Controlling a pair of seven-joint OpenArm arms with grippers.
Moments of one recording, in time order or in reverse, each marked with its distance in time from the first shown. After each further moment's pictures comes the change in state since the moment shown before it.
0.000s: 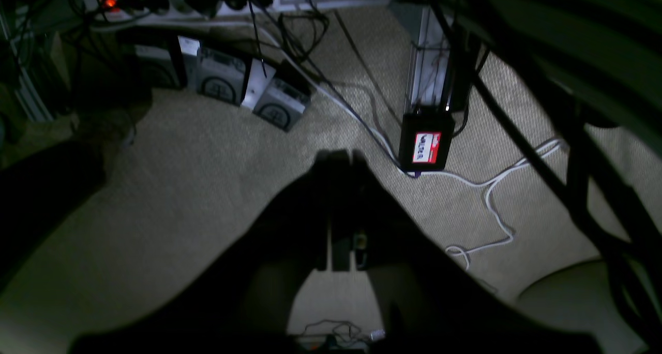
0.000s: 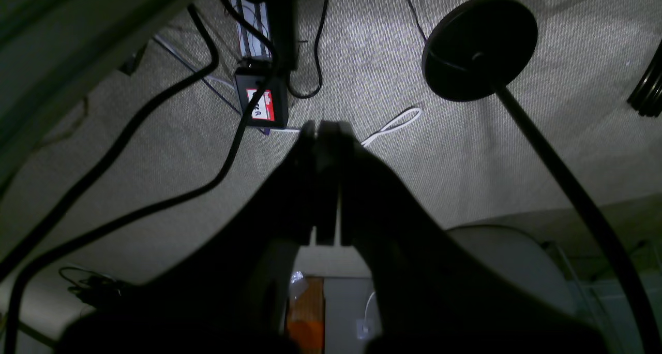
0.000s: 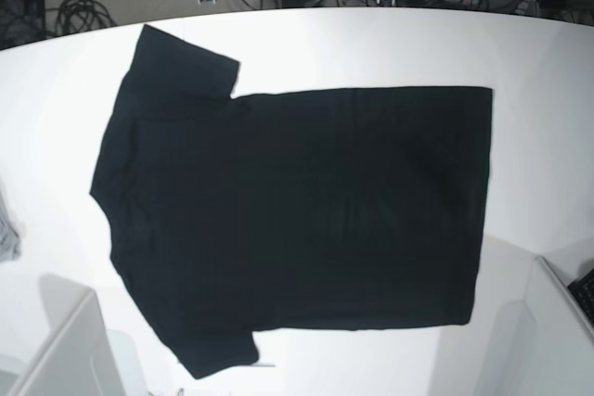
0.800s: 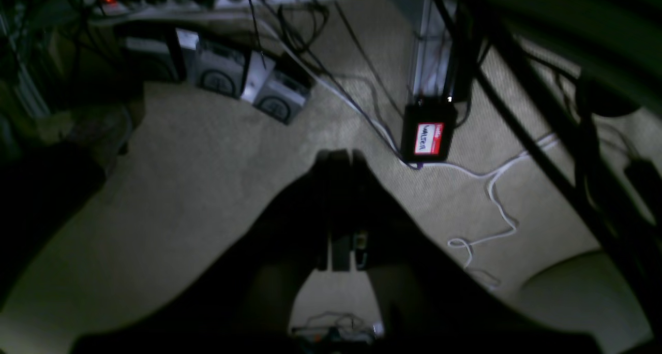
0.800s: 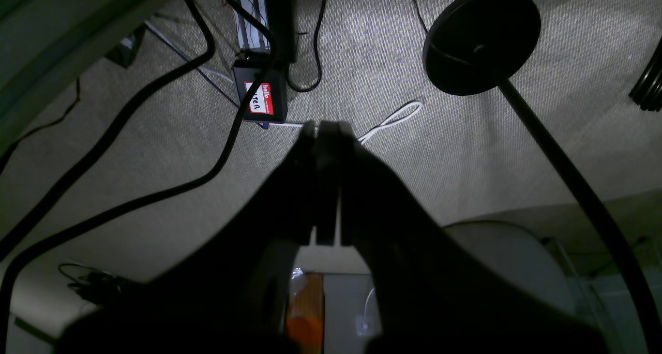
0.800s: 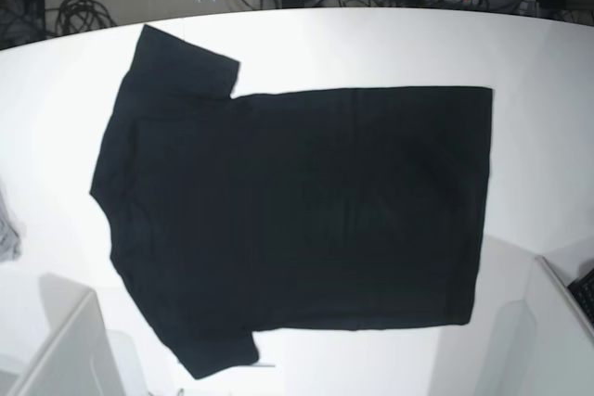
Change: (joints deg) left arm 2.5 -0.7 0.4 0.6 0.2 -0.1 0.2; right arm -1.5 0.1 0.0 1.5 0.0 0.0 0.5
